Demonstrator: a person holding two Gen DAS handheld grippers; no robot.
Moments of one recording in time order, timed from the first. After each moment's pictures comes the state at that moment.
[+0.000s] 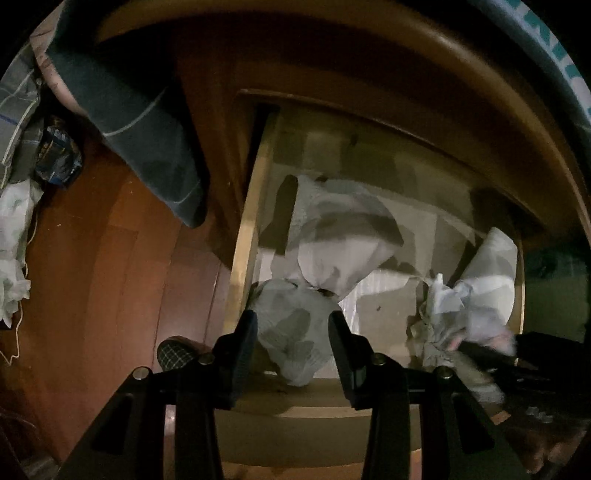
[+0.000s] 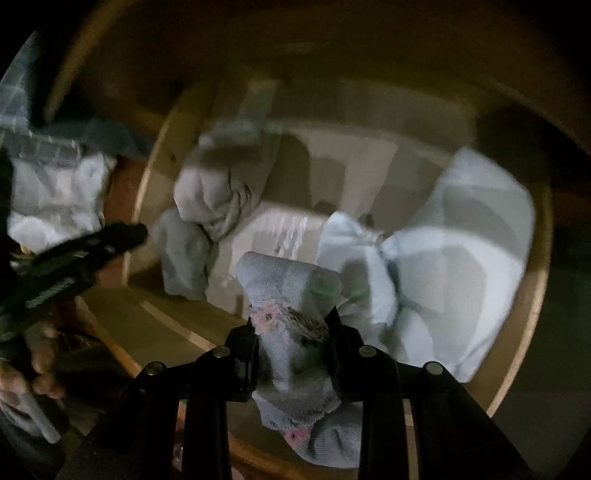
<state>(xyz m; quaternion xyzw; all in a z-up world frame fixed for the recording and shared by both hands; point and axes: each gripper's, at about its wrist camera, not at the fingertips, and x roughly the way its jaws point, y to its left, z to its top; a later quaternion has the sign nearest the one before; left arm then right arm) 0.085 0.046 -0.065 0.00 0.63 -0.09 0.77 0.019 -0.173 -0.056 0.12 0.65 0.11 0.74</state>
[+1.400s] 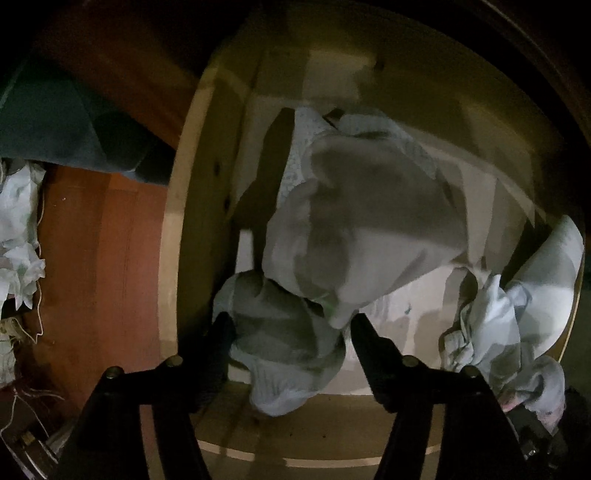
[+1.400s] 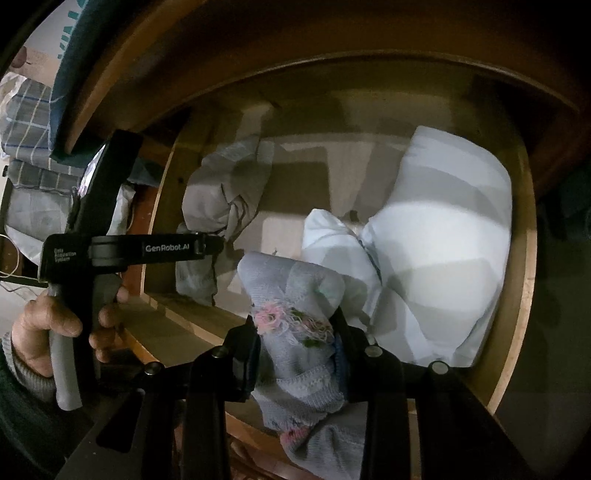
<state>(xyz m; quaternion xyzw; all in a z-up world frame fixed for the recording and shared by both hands) 0.129 0.007 -0.132 0.05 0.73 -0.03 0.69 0.021 -0.188 -0.066 0.18 0.62 0.13 0.75</state>
